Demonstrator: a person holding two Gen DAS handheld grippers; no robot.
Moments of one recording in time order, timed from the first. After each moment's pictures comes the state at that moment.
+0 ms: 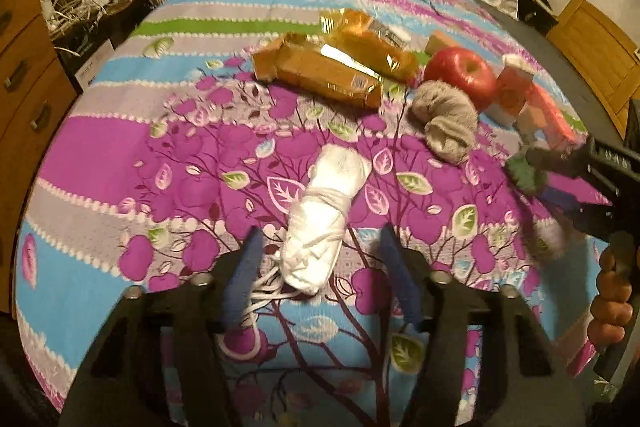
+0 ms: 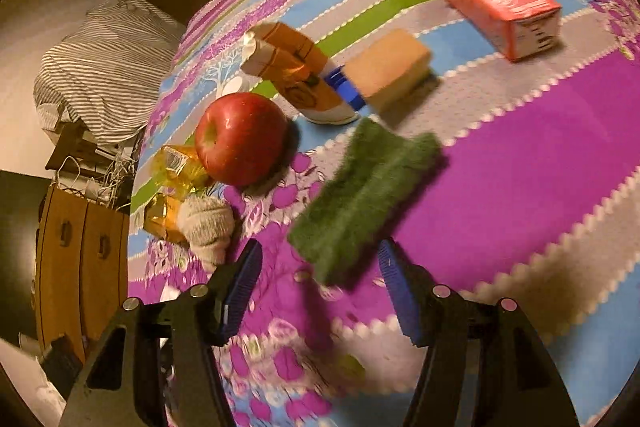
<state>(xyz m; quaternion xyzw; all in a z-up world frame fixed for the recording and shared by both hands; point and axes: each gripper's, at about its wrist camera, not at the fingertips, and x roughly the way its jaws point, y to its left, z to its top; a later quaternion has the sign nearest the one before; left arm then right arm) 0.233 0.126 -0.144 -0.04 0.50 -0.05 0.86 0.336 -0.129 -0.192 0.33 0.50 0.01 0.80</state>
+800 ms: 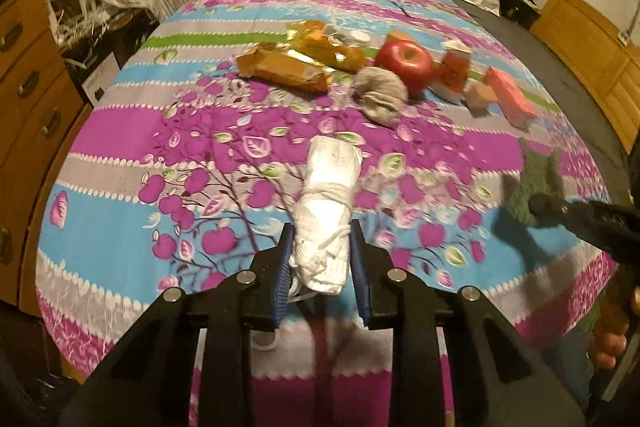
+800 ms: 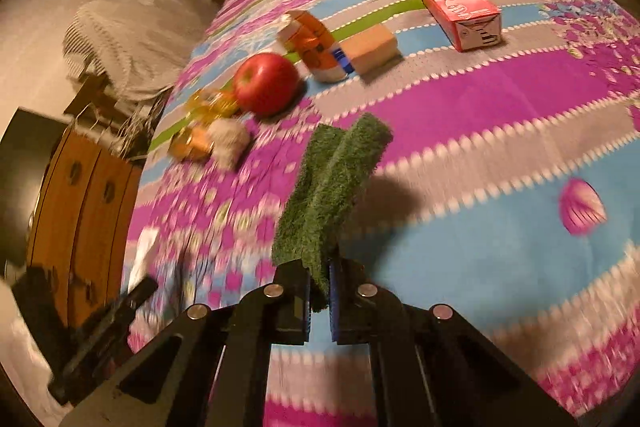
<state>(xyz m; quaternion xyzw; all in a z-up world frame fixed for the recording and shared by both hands) 0.156 0.090 -0.101 -0.01 0.48 -0.07 0.88 0.219 -0.144 -0.151 0.26 0.50 0.07 0.82</state>
